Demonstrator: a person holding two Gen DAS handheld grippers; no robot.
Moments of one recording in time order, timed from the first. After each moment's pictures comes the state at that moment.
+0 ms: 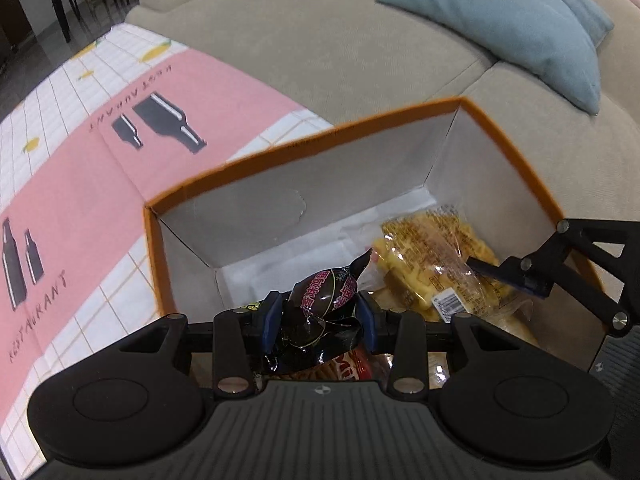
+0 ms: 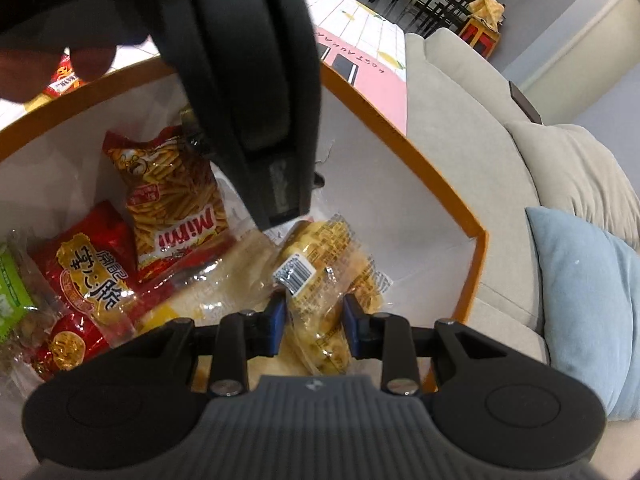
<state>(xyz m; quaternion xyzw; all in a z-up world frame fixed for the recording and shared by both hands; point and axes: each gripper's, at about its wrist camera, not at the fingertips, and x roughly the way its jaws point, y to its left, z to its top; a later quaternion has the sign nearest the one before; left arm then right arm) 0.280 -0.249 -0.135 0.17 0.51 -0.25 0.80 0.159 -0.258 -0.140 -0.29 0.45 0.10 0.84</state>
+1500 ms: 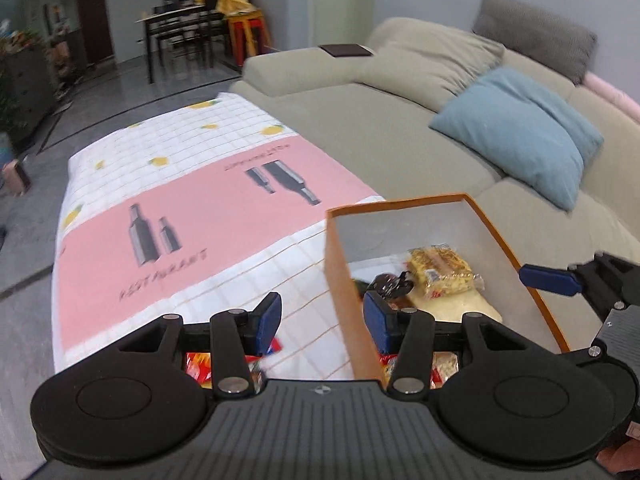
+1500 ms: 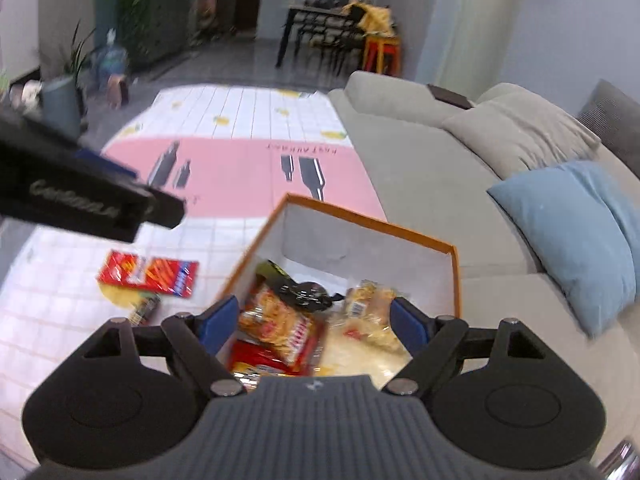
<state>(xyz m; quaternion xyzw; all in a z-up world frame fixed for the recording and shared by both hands) 0.158 -0.092 -0.012 0.07 0.39 -0.18 0.90 0.084 -0.202 -0.017 -0.06 0.37 0.01 0.93</state>
